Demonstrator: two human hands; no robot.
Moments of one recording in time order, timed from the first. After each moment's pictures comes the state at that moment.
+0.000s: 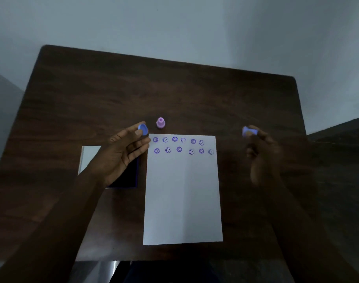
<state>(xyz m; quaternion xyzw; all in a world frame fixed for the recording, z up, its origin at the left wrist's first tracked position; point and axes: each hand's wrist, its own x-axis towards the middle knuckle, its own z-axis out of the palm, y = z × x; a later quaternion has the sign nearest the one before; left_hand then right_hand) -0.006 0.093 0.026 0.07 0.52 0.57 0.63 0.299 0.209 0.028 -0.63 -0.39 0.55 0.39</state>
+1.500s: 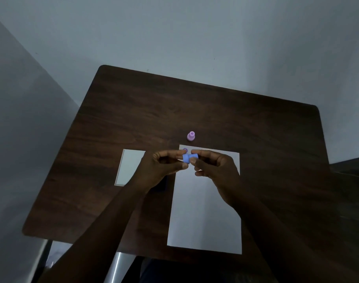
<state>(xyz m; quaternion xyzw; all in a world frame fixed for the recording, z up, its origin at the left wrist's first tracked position) 0.002 0.059 0.041 0.29 0.66 0.46 0.52 0.168 0.140 0.050 -0.51 -0.54 0.65 0.18</state>
